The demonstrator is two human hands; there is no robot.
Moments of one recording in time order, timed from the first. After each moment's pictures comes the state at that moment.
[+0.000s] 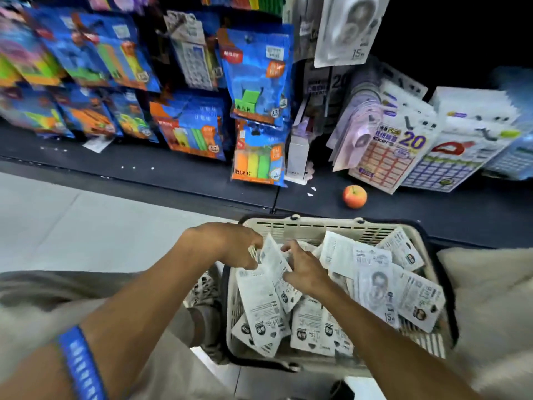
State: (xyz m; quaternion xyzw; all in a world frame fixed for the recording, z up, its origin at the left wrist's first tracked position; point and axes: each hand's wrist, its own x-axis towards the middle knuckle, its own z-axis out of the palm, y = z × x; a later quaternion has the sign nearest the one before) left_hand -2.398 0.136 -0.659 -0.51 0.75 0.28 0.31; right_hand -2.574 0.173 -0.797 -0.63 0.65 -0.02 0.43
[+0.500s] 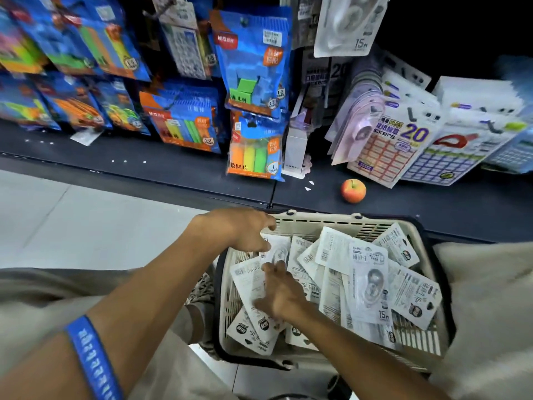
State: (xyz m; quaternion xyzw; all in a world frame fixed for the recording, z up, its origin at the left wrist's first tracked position) left_hand -2.417 0.117 -0.660 -0.50 0.78 0.29 0.26; right_hand -2.523 0.205 -0.820 -0.66 0.63 0.12 0.39
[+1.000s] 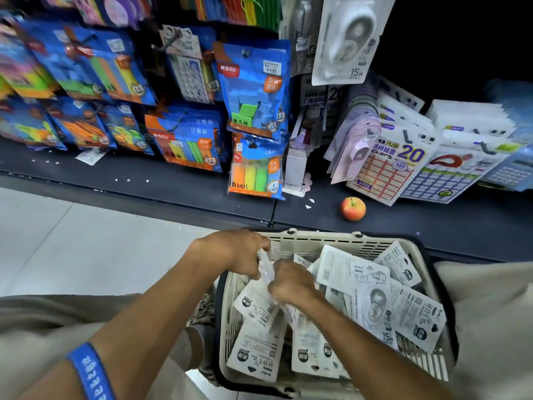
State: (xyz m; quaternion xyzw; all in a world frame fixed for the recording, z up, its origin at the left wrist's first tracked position) left_hand -2.410 0.116 -0.666 -0.50 0.77 0.30 0.26; right_hand -2.538 0.157 -0.763 -0.65 0.65 0.09 0.37
